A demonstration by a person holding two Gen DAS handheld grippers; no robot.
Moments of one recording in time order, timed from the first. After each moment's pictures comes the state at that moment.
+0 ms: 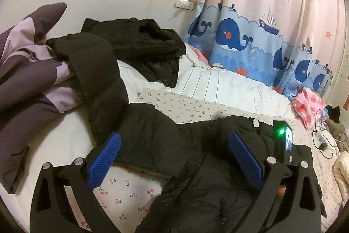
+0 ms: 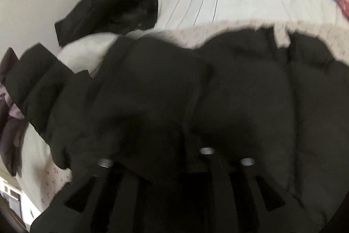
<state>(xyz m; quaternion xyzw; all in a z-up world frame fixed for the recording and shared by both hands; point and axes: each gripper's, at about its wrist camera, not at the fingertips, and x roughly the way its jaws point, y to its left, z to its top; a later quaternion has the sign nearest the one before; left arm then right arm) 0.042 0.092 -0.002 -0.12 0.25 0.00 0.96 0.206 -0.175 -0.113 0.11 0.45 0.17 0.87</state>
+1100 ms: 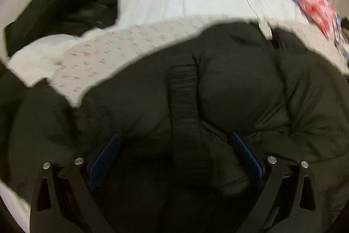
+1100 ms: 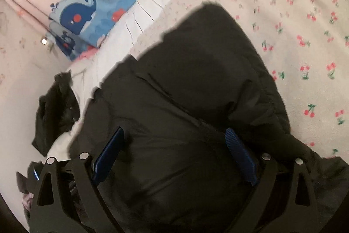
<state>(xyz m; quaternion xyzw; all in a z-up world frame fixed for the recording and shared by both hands) 0.210 -0.058 -0.122 0.07 0.44 -0.04 0.90 0.069 -0.451 -0.113 0.41 0.30 -0.06 0.86</state>
